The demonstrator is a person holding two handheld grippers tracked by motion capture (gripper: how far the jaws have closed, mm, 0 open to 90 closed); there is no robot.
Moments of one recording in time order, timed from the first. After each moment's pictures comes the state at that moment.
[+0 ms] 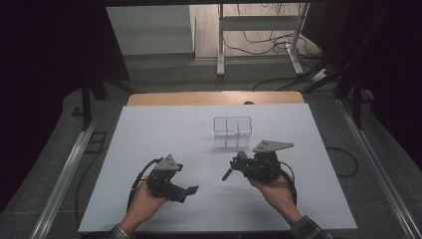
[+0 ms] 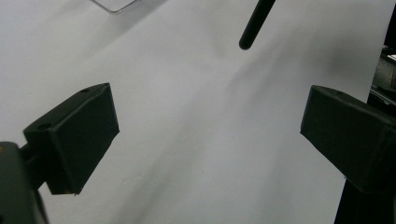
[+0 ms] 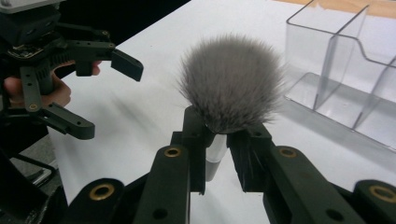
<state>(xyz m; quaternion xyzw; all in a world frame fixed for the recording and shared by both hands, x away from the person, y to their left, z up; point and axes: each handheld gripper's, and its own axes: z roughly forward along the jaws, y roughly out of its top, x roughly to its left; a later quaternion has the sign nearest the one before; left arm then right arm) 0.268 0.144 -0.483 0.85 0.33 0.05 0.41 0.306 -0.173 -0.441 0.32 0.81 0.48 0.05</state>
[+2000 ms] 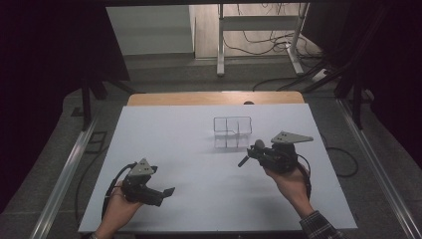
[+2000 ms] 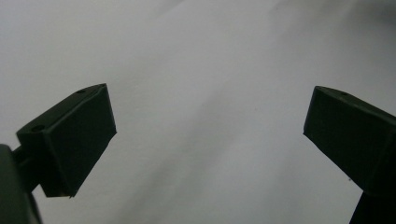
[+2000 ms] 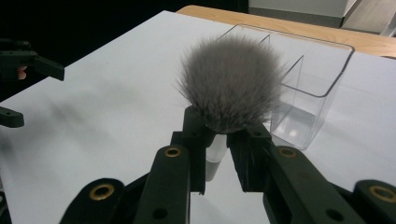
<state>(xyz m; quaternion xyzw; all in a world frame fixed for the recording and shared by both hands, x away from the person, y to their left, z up) 0.246 0.203 -0.485 0.84 0.37 0.10 0.38 0.323 -0.211 -0.427 0.35 0.79 0.48 0.12</state>
